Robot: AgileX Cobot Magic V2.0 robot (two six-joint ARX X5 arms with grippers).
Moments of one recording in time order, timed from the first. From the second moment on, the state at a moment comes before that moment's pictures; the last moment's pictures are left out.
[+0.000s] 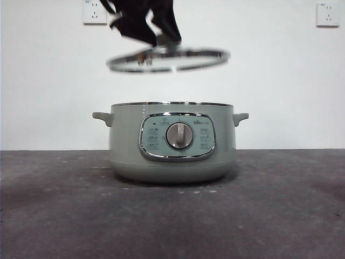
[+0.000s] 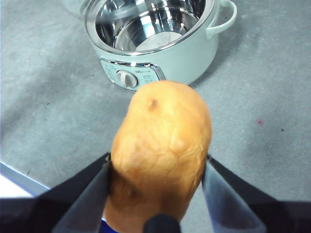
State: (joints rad) left arm -0.50 1.75 1.70 -0.43 0.21 0.09; right arm 0.41 0.70 1.05 -1.02 -0.18 0.10
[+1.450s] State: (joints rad) left arm -0.31 0.71 1.19 -0.95 0.17 0.09; right arm 0.44 1.61 1.56 -0.61 -0.33 0.05
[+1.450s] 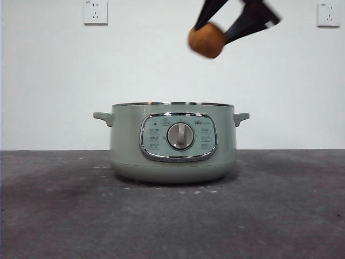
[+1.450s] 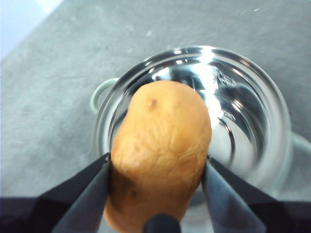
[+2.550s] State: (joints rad) left arm -0.31 0.66 1.19 -1.01 0.17 0.08; right arm 0.52 2.24 2.04 -0.84 -0.13 -0.09
